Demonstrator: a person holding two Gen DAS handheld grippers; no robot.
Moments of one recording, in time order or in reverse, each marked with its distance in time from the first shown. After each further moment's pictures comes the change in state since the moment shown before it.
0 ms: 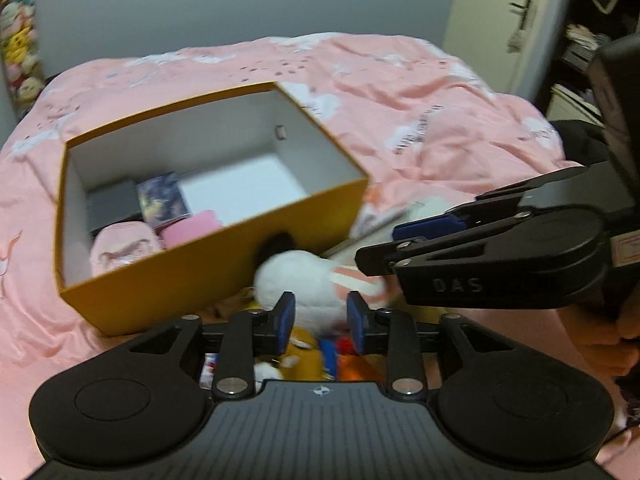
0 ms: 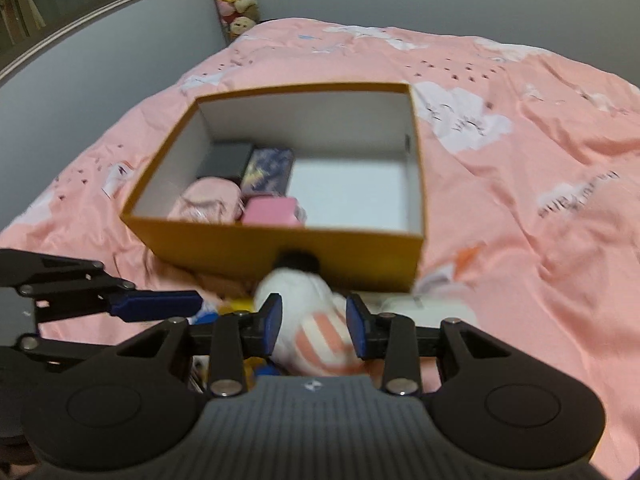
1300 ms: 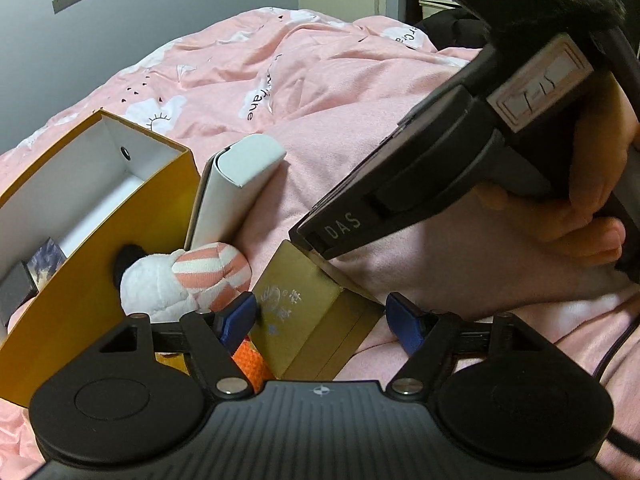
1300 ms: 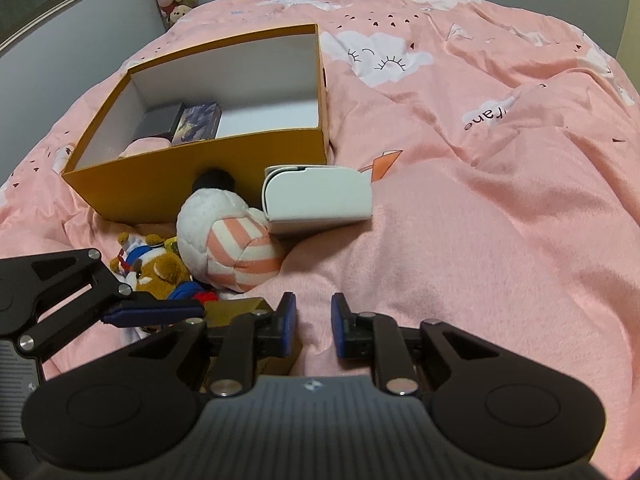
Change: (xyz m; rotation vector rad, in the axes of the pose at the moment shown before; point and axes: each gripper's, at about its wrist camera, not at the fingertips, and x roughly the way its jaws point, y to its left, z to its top) left arm 0.033 -0.079 -0.040 0.430 0.046 -0.150; right arm -0.011 -0.038 -0.056 0.203 0.053 -0.091
